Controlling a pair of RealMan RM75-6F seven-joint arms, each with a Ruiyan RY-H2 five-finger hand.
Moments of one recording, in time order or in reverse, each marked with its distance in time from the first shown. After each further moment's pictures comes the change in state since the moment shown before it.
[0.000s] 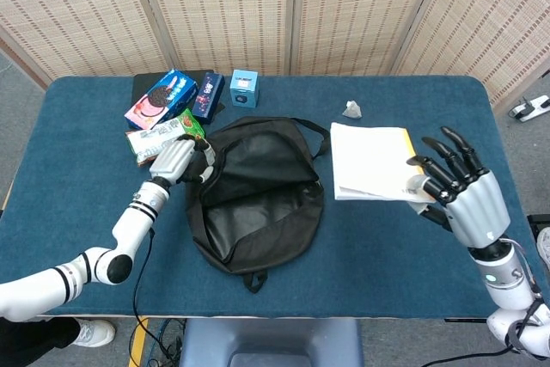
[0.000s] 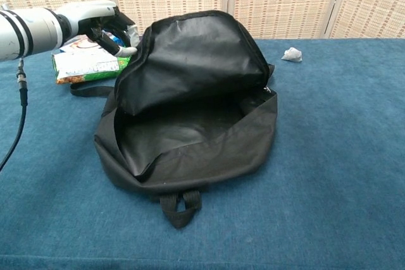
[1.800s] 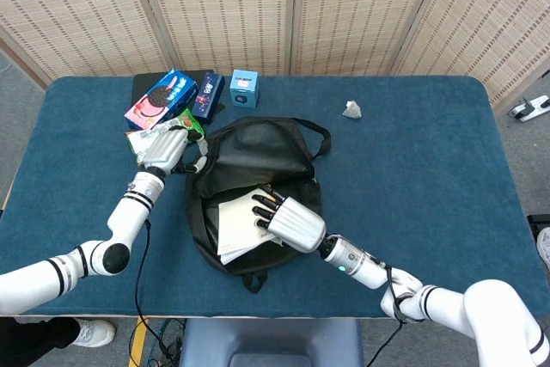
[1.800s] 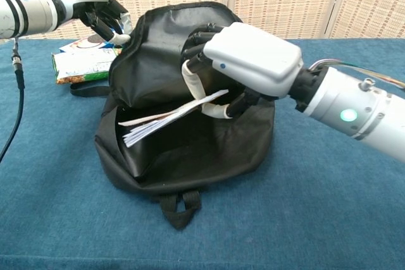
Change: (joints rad) left arm -0.050 0.069 -0.006 -0.047 -0.169 -0.012 0.104; right arm 0.350 -0.538 -0.108 0.352 -0.022 -0.515 -0.068
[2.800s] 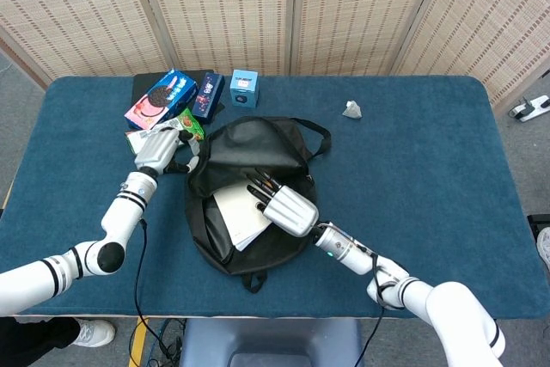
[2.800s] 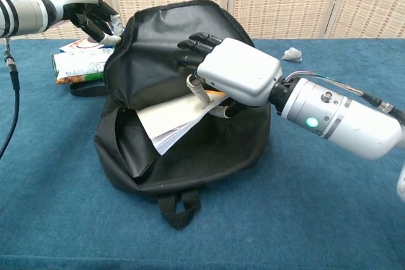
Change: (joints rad) left arm 0.007 0.021 0.011 -0.003 -0.054 -0.010 -0.005; right arm 0.062 -0.170 -0.025 0.343 0.079 -0.020 -0.099
